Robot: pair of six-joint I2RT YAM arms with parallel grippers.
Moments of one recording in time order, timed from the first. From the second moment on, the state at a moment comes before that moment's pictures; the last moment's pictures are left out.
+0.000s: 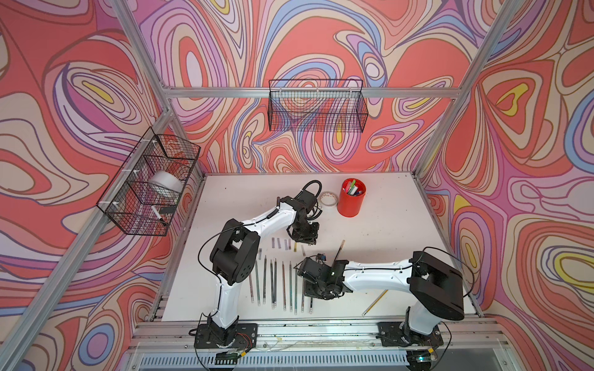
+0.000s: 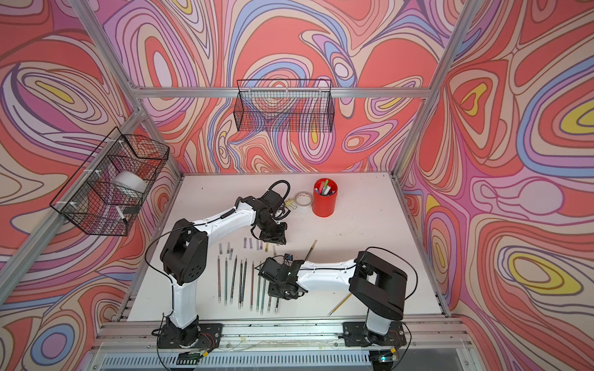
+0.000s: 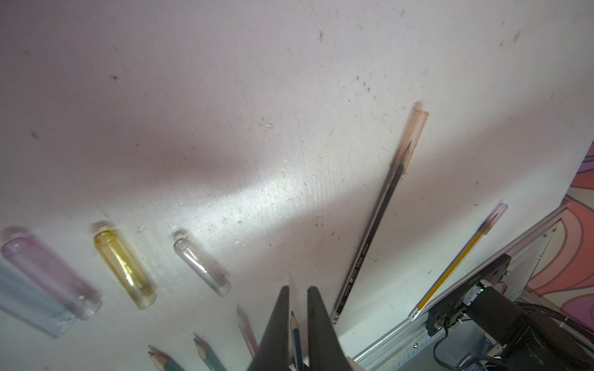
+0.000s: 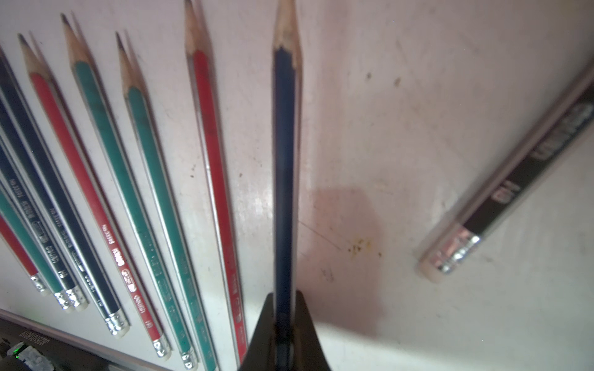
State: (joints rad) left arm -0.62 2.03 1.58 -0.91 0.37 -0.50; right arm 1.15 1.71 0.96 -0.48 0.00 1.25
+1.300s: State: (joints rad) left arm -0.64 2.15 1.64 -1.04 0.31 -0.48; right arm 1.15 1.60 1.08 -0.72 0.17 1.22
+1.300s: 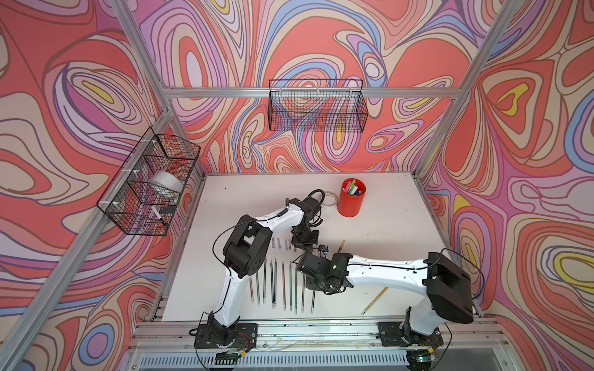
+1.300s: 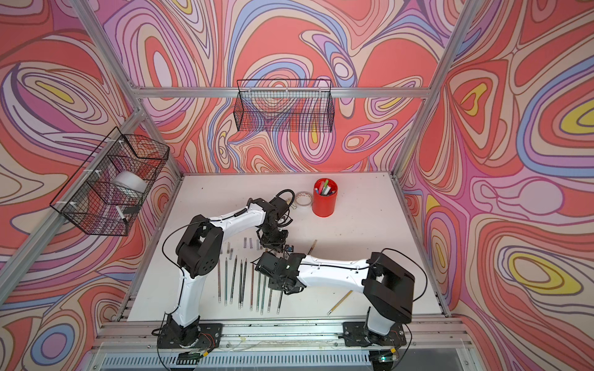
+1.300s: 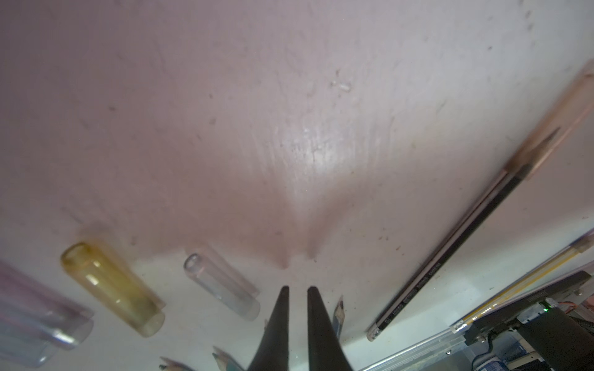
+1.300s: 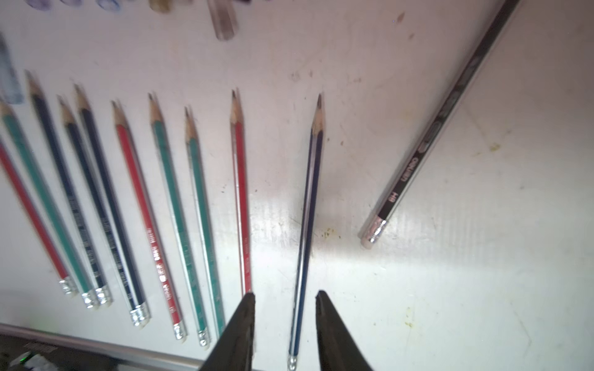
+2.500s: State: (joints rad) left arm -0.65 2.19 1.68 -1.08 0.27 -0.47; right arm 0.86 1.58 0.98 -0.70 0.20 1.19
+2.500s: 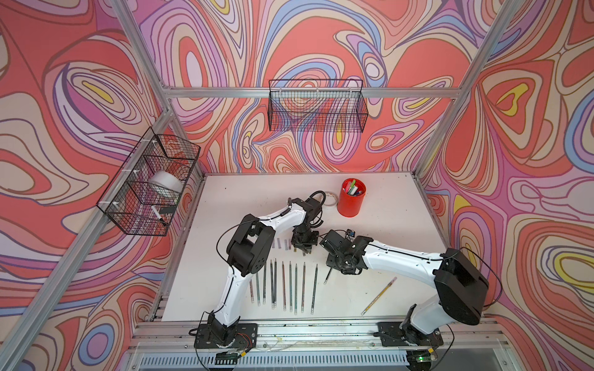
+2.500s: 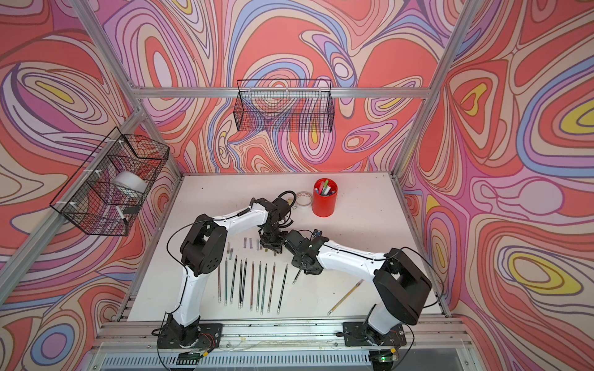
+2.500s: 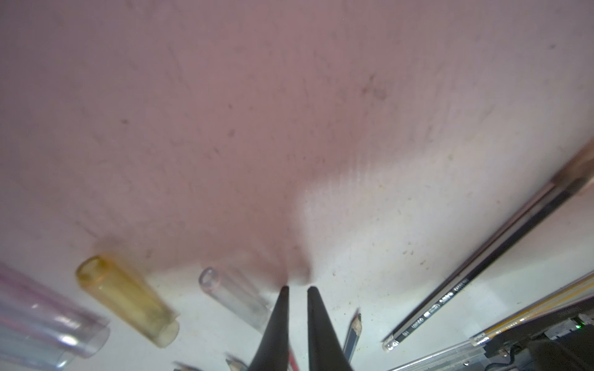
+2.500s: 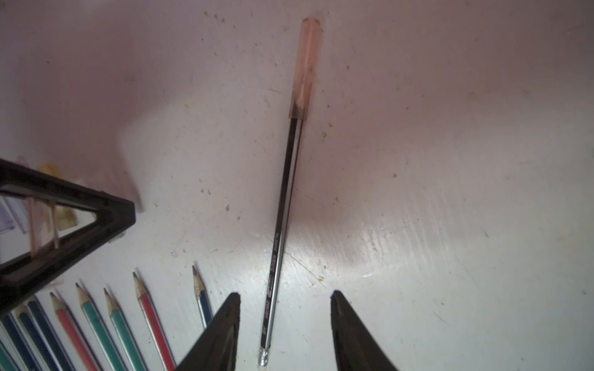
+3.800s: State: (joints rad) left arm -0.65 2.19 1.69 -1.07 0.28 -0.46; right arm 0.79 1.71 0.98 -0.60 0.16 1.13
